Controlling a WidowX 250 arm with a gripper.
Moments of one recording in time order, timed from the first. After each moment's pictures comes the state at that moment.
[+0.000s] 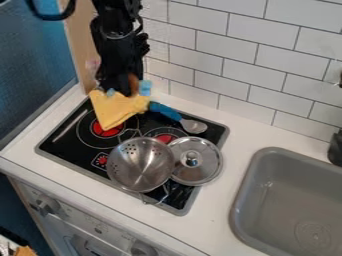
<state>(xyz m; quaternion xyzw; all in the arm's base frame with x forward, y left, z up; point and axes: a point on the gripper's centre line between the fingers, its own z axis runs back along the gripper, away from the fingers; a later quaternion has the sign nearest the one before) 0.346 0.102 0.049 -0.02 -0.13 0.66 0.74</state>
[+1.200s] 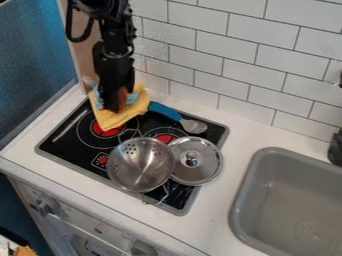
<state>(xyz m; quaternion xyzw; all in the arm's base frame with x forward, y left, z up) 0.378 0.151 -0.026 0.04 -0.07 0.71 0.69</state>
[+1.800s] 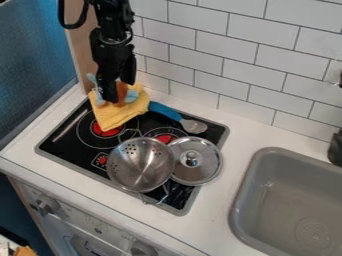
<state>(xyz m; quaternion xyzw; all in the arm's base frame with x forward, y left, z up) 0.377 0.144 0.008 0.02 -0.09 0.71 0.70</state>
